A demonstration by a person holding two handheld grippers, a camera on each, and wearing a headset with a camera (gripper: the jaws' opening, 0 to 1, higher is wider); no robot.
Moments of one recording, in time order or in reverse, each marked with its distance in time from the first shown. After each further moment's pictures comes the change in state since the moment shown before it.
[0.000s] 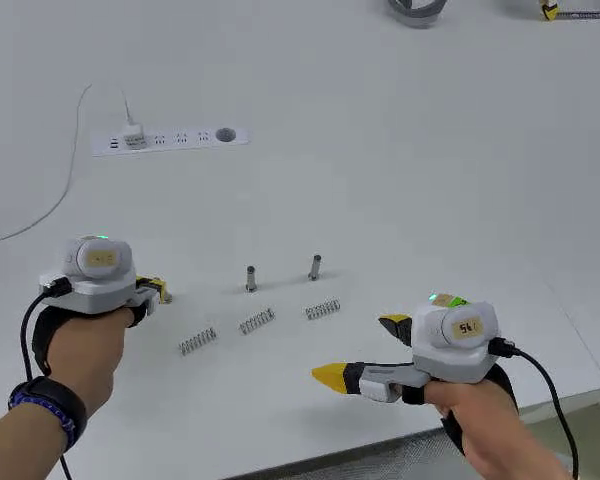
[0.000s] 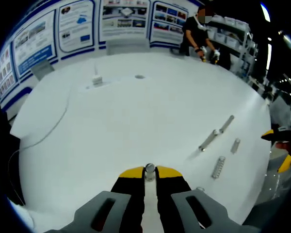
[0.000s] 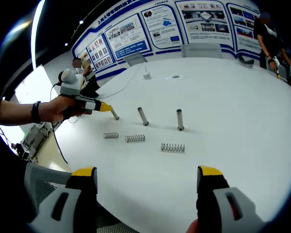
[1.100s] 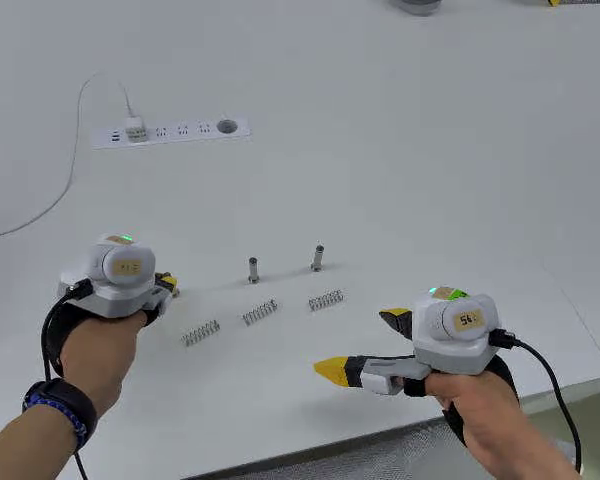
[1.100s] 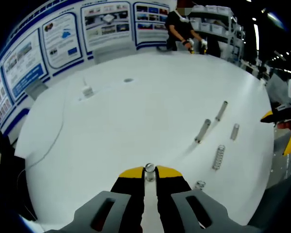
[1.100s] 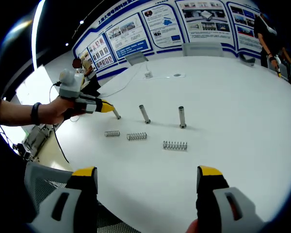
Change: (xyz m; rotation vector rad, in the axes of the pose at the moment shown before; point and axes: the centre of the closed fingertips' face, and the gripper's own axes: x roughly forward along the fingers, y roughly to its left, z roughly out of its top) left arm 0.001 -0.012 -0.002 0.171 -0.012 0.010; right arm 0.003 0.003 -0.005 0.003 0.004 0.015
